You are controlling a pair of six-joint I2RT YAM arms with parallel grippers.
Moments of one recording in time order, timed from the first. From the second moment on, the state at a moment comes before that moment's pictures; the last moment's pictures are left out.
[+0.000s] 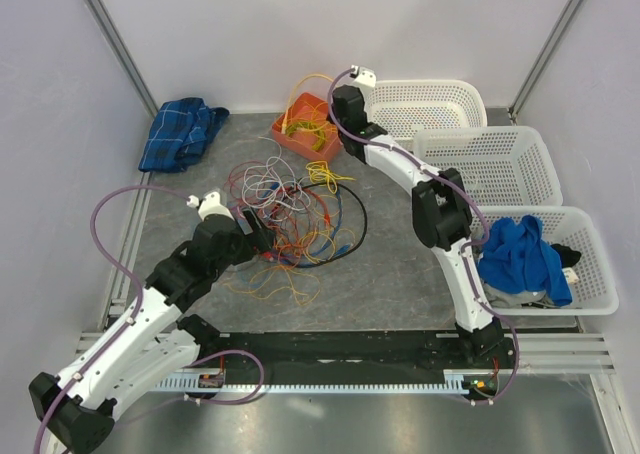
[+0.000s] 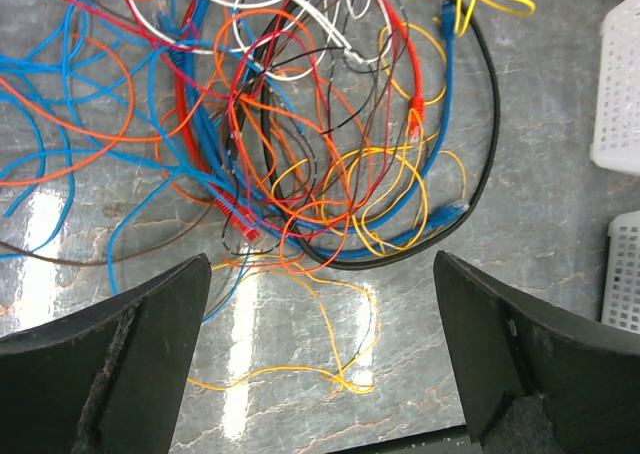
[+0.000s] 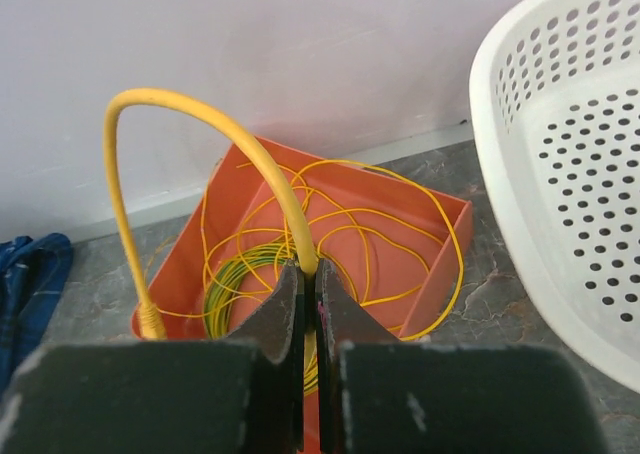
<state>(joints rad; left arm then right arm) -0.58 0.71 0.66 -0.56 -0.28 -0.79 0.53 2.38 2.10 0.02 0.47 0.53</state>
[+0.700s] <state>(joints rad) -0.58 0.67 0.64 -0.58 -0.28 -0.80 0.57 2.14 1.71 0.16 0.47 0.49</state>
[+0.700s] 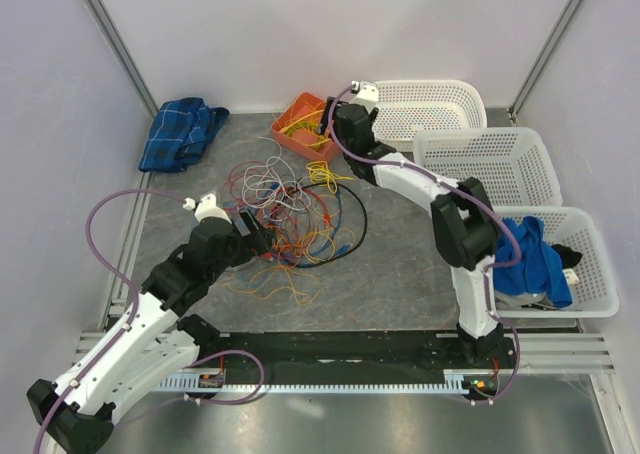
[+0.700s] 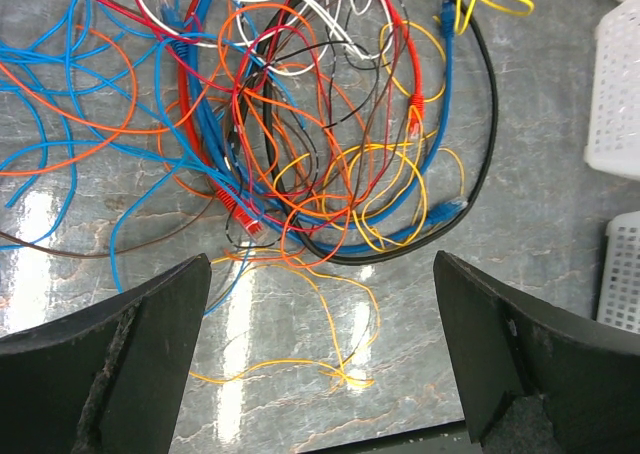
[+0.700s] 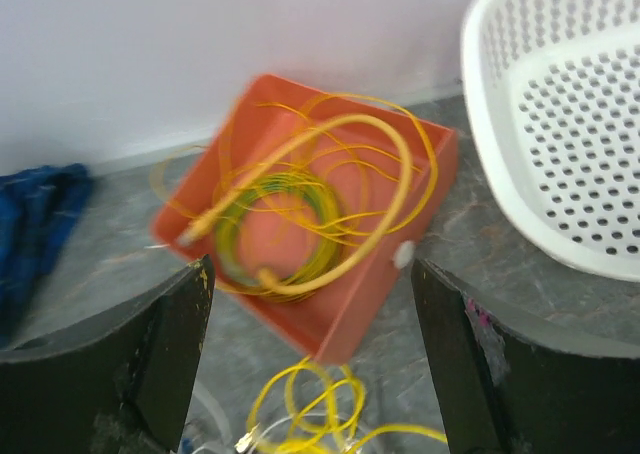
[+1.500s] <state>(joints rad) -0.58 0.68 0.59 -0.54 -0.18 -0.82 0.90 1.62 0.84 0.34 0.32 0.40</state>
